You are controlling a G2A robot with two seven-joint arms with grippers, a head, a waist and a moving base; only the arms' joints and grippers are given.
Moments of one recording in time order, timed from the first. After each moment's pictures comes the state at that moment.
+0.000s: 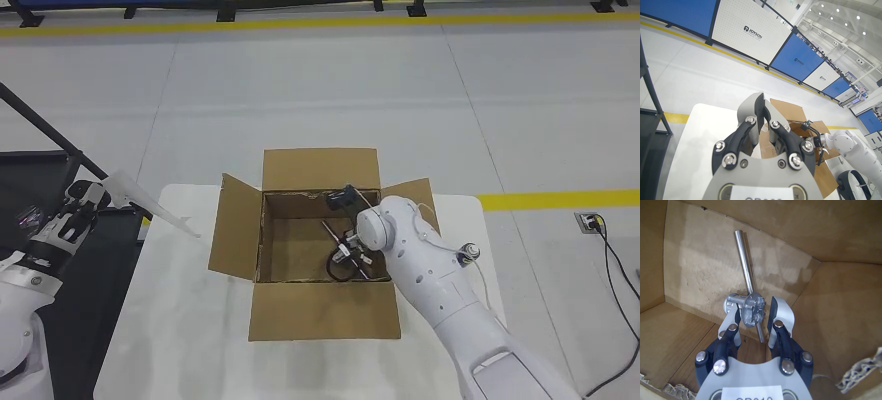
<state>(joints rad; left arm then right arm) 1.17 -1.15 -2.02 -1.84 0.44 -0.20 -0.62 -0.29 -1.63 0.95 -0.65 -1.06 -0.03 1.07</state>
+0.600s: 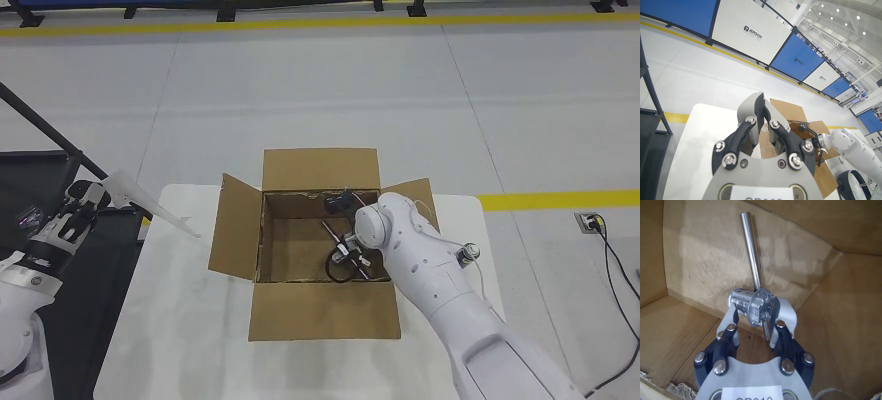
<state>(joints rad) 1.17 -1.15 -2.02 -1.84 0.44 -0.20 -0.62 -0.21 -1.67 0.92 -0.48 -0.98 -0.07 1.07</state>
